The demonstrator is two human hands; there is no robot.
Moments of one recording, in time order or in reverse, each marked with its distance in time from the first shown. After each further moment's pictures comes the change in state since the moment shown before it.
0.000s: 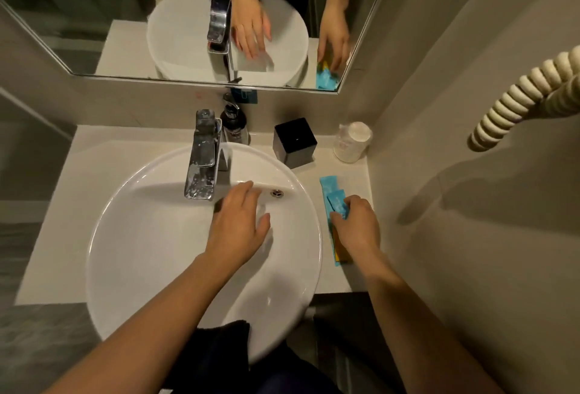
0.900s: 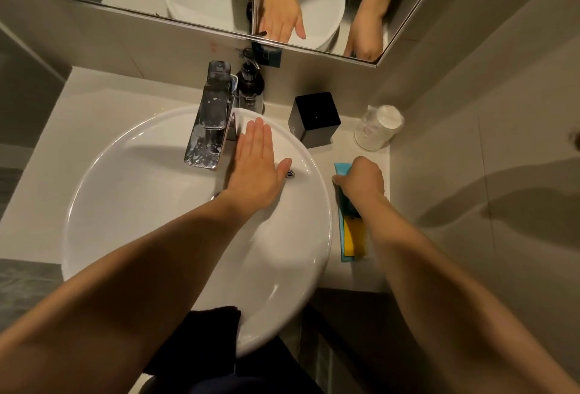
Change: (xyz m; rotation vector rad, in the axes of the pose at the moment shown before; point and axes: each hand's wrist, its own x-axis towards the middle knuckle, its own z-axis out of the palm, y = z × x) left_hand 0.073 -0.015 0.049 0.212 -0.072 -0.105; right_hand 0.082 -0.038 0.020 -0.229 -0.100 -0.008
